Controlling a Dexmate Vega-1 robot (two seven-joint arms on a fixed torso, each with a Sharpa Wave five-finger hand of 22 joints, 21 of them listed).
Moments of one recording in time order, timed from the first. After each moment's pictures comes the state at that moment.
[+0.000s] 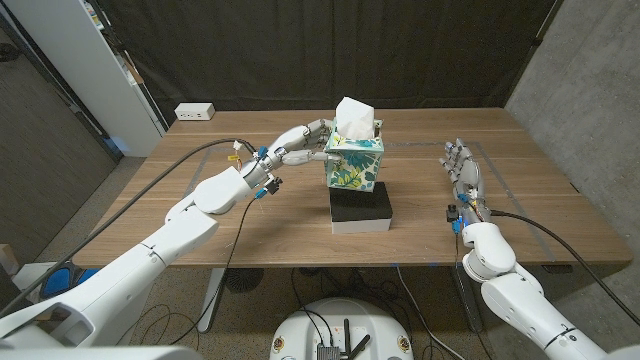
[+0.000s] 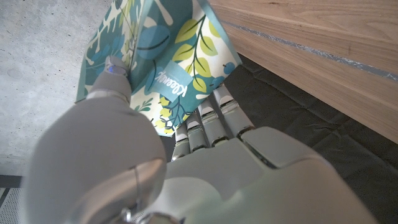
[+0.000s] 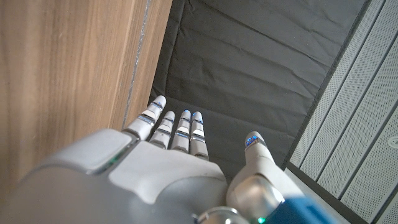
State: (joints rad) left arm 0.89 0.73 0.47 -1.69 -0.26 -0.52 -0.22; left_hand 0.95 0.05 0.27 -0.16 0.18 0.15 0.04 0.63 0.25 0.35 -0.07 0.26 0.27 0.54 -0.05 0.21 0.19 0.60 0.00 0.29 0.17; right arm -1.34 -0.54 -0.20 -1.81 0.45 0.36 -0.42; right_hand 0.12 0.12 0.41 -0.09 0.18 0.28 0.08 0.19 0.18 0.21 0.01 0.20 0.19 0.08 -0.02 0.22 0.21 0.25 0.03 0.19 0.17
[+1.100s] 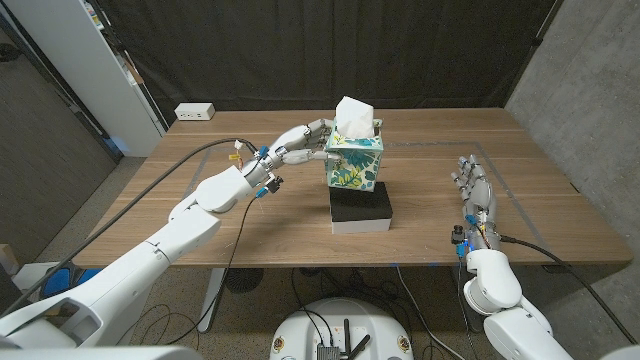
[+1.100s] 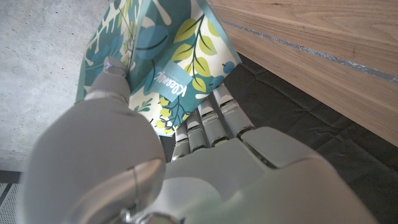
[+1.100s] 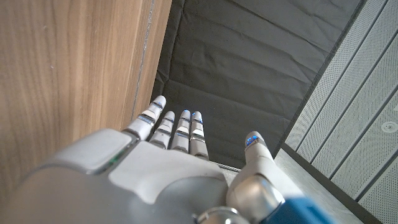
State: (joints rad) left arm 0.86 0.71 0.49 -1.64 -0.28 -0.55 -0.25; left_hand 0.94 0.04 0.28 -0.16 0.18 0.15 0.04 0.63 0.25 0.35 -0.07 0.25 0.28 0.54 -0.05 0.21 0.19 0.61 -0.01 0.28 0.17; right arm -1.50 -0.47 -0.16 -1.91 0.34 0.40 -0.52; right_hand 0.12 0.12 0.42 -0.10 0.18 0.28 0.08 0.19 0.18 0.22 0.02 0.20 0.19 0.08 -0.02 0.22 0.21 0.25 0.03 0.19 0.17
